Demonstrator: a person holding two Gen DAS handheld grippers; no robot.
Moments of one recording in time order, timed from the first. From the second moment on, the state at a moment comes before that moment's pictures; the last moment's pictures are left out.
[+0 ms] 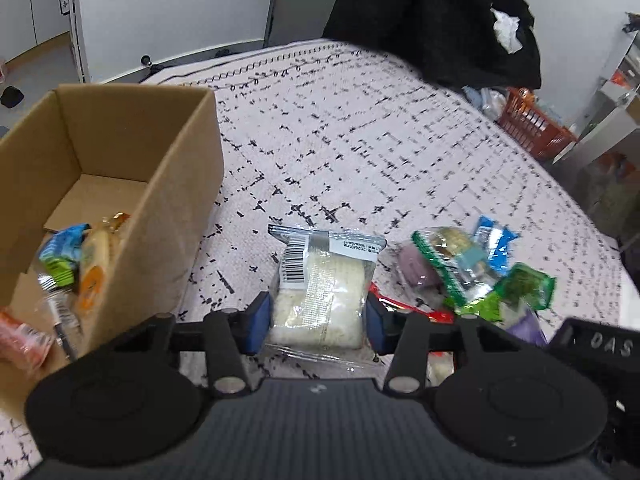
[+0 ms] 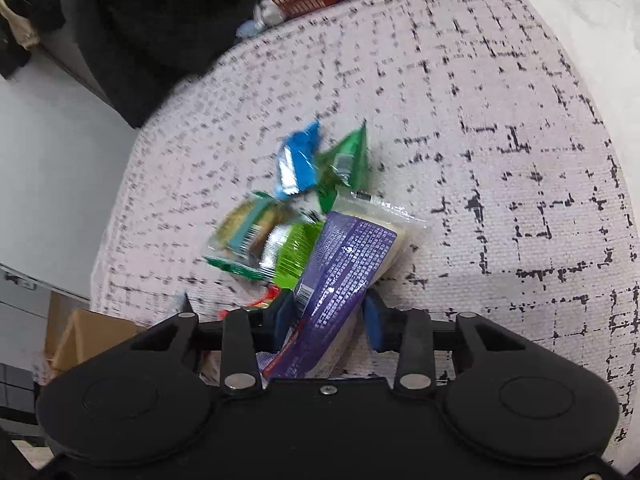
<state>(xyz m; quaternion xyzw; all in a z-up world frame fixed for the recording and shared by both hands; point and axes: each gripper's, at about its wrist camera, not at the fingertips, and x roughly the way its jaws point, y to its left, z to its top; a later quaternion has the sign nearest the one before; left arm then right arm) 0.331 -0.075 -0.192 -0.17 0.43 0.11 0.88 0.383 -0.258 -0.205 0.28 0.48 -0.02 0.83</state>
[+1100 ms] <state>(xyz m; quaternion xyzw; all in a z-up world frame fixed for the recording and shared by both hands) 0.245 -0.006 -0.088 -0.19 0.34 0.16 0.91 0.339 -0.190 -0.137 0.28 0.39 0.16 0.86</state>
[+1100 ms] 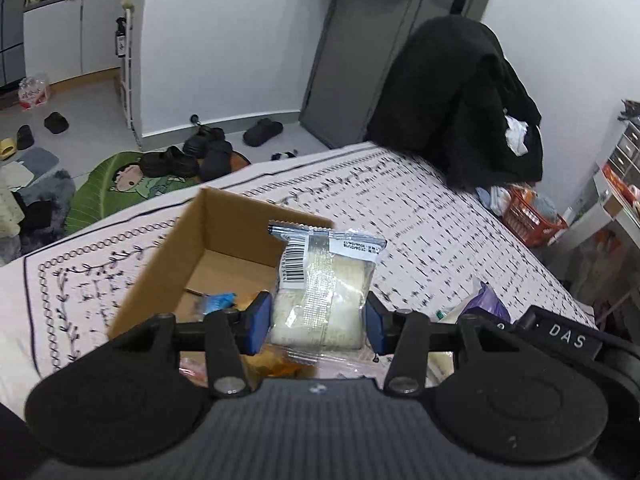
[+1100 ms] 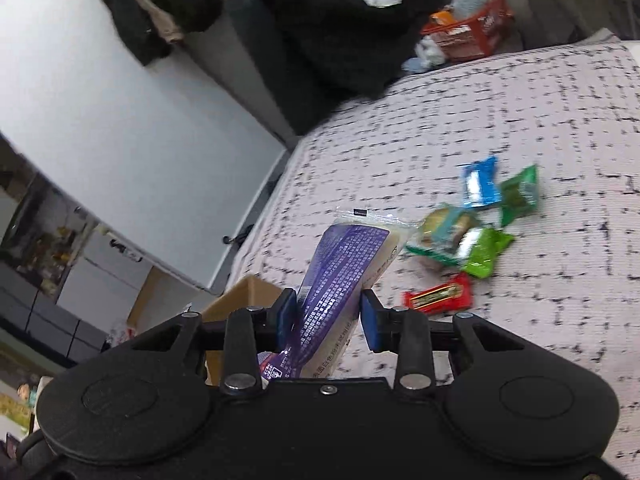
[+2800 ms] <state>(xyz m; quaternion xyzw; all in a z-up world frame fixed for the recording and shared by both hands) 0.212 0.082 -0.083 -0.24 0.36 0.20 0.88 0.317 -0.107 -0.111 0.16 0.38 0.22 0.88</state>
